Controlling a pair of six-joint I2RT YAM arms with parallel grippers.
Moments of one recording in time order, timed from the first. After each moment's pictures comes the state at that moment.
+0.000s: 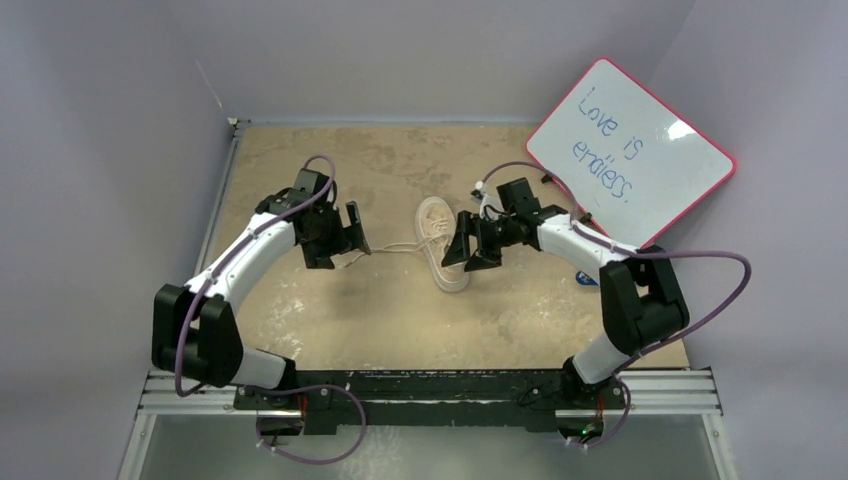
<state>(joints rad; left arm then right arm) -0.28 1.38 1.06 -0.81 0.17 -0.60 0.37 1.62 1.01 -0.42 -0.66 0.44</state>
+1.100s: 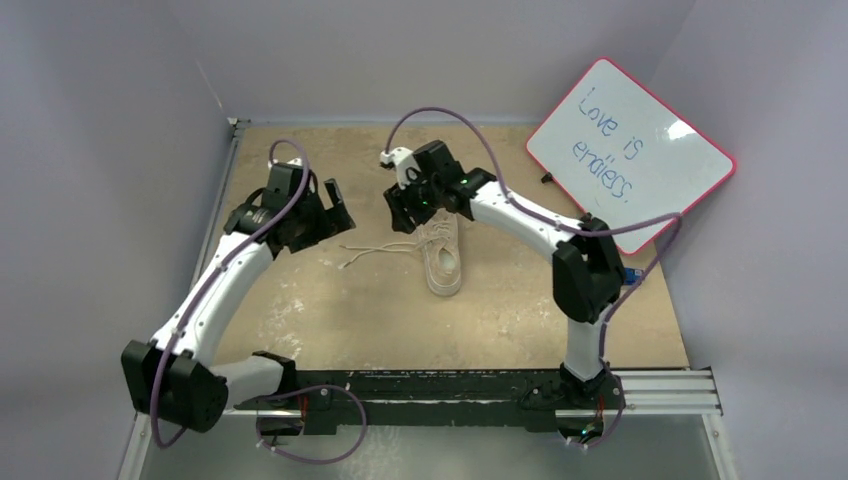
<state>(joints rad) -0.28 1.25 1.12 -0.76 0.00 -0.65 0.68 1.87 1.58 -0.51 -0.28 -0.02</state>
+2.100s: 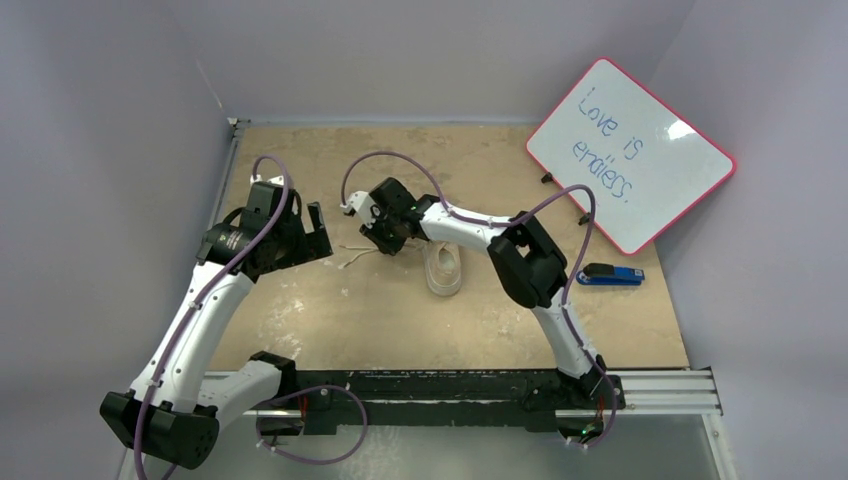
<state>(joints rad) -0.28 1.02 1.13 -1.05 -0.13 -0.52 0.84 2.24 1.74 -0.45 -0.15 -0.25</state>
